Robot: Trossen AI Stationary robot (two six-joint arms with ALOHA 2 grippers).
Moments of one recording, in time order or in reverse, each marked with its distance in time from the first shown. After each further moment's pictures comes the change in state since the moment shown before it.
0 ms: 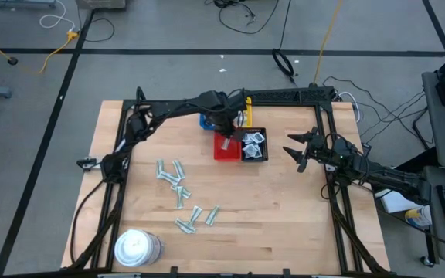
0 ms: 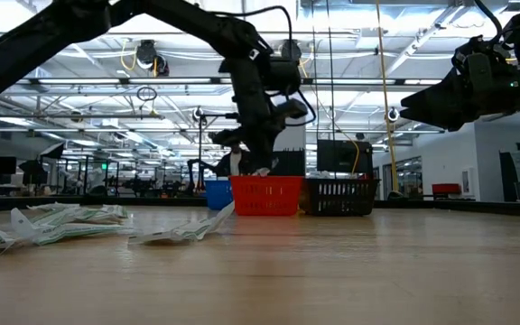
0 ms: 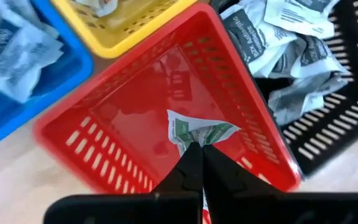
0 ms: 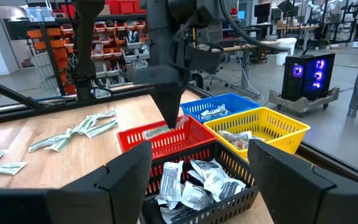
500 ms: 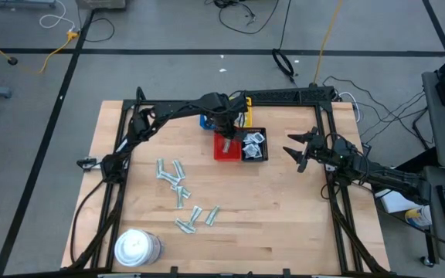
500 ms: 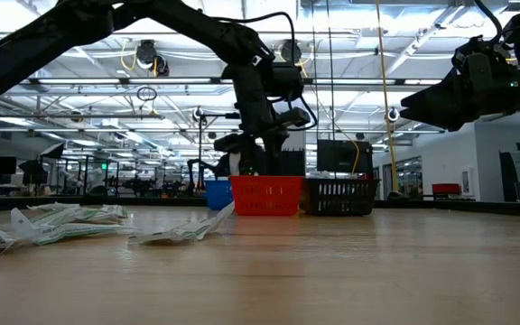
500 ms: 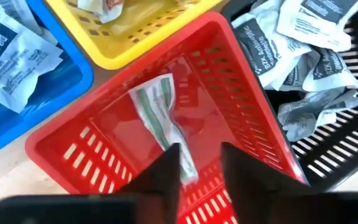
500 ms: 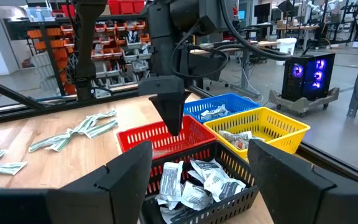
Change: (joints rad) left arm -0.005 0.029 0.000 0.015 -0.018 -0.025; right arm 0.000 0.000 0.000 0.000 0.000 0.000
